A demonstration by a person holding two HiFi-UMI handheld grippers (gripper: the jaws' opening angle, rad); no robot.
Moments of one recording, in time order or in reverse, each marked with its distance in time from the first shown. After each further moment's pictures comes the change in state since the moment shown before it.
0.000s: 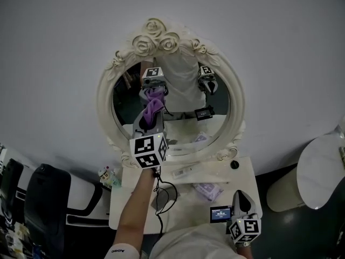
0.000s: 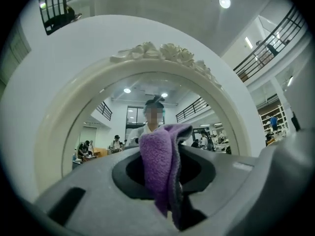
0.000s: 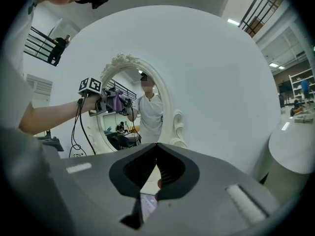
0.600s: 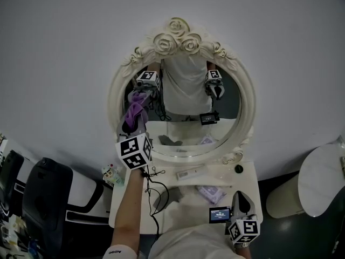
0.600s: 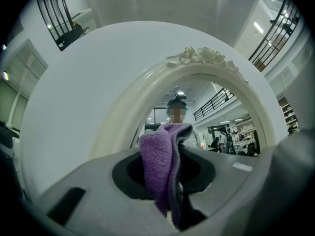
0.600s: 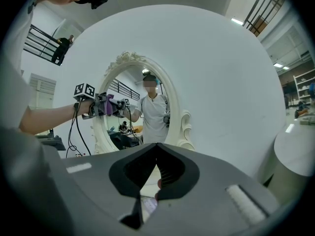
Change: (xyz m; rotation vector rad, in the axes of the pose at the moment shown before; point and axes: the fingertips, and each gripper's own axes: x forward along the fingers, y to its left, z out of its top) left arm -0.034 0.112 -0.006 0.021 -0.001 0.224; right arm 0.018 0.023 0.003 -0.028 0.000 0.037
